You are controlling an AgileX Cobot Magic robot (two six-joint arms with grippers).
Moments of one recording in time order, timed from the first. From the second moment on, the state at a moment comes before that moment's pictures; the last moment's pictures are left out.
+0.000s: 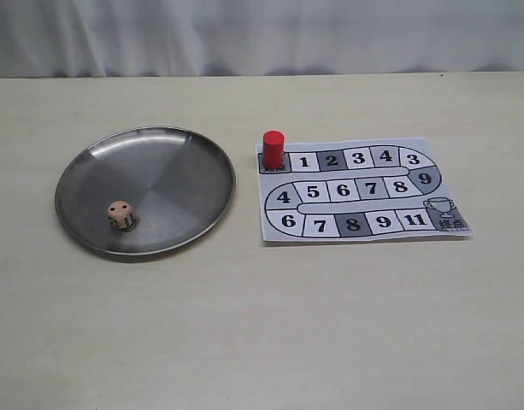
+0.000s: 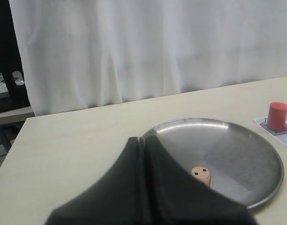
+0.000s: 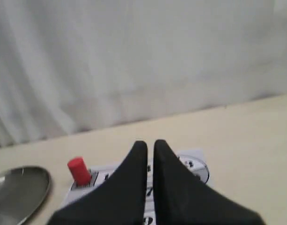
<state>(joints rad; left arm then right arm) 0.01 0.00 0.00 0.14 0.18 -0.10 0.07 0.29 -0.03 0.03 -0.11 0.22</state>
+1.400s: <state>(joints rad) 0.01 0.00 0.00 0.14 0.18 -0.10 0.83 2.36 -1.76 0.08 0.32 0.00</state>
